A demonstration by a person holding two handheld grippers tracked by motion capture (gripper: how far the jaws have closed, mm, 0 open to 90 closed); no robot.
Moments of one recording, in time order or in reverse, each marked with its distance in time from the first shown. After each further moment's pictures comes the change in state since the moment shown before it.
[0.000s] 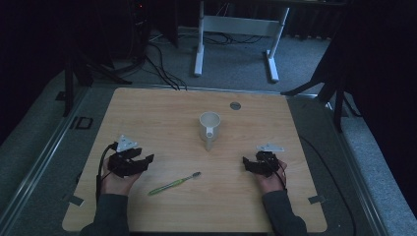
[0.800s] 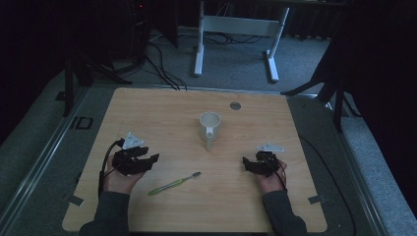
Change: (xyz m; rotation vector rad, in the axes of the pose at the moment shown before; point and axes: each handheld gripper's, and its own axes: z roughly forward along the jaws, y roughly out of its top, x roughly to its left) left arm -0.014 0.017 -0.004 0.027 -0.056 0.064; right arm 0.000 0.000 0.000 0.000 0.001 0.001
